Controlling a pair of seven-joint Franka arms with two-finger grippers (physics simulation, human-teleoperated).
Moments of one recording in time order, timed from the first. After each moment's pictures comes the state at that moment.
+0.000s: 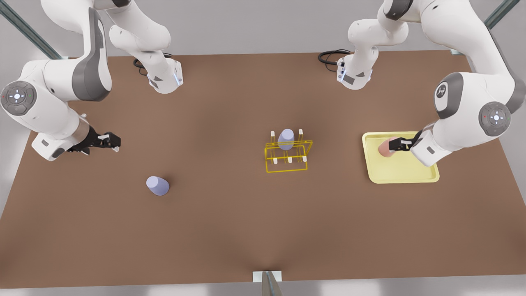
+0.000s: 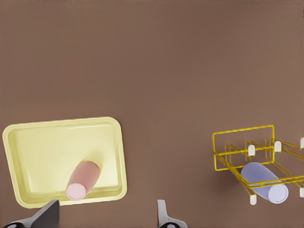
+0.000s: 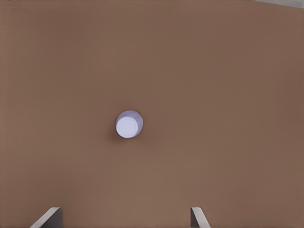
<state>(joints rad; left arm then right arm) -0.03 0.28 -0.06 -1.32 -0.04 1.44 -0.01 -0.05 0.10 0.10 -1.53 -0.06 1.59 -0.07</state>
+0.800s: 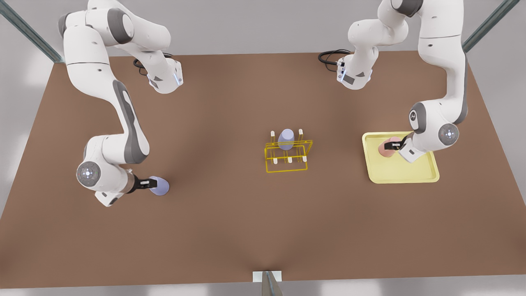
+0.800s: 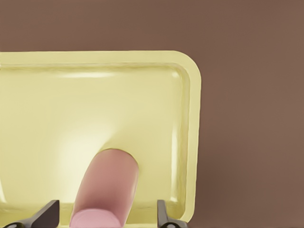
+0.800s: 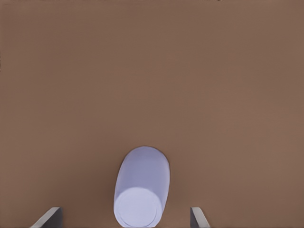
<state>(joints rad) 0.03 0.18 0.12 -2.24 0.01 2.17 0.16 -0.04 0.46 0.11 -1.68 0.00 2.03 -0.01</state>
